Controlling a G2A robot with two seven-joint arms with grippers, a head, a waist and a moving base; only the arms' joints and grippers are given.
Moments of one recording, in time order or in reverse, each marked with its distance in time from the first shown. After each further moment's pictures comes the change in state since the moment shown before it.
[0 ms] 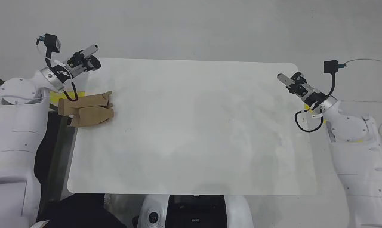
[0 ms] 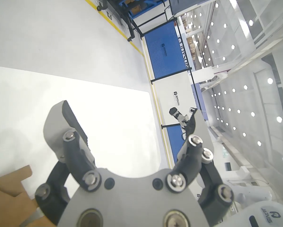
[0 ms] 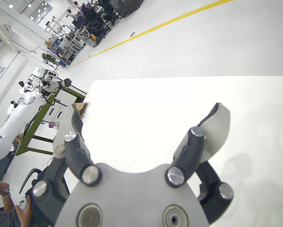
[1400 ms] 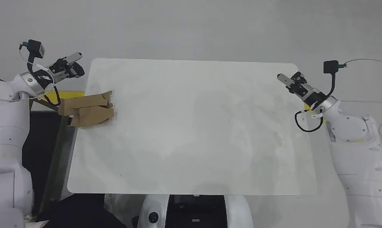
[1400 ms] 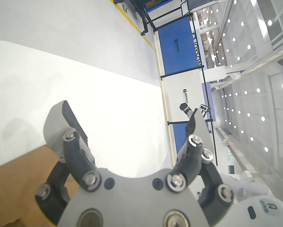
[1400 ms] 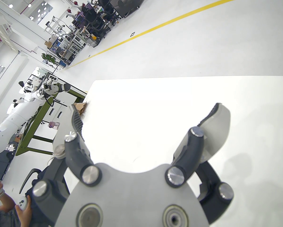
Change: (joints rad) left arm -0.108 0.029 -0.034 0.232 0.043 -0.082 -0.194; right arm 0.000 0.000 0.000 0.000 0.000 0.000 0.000
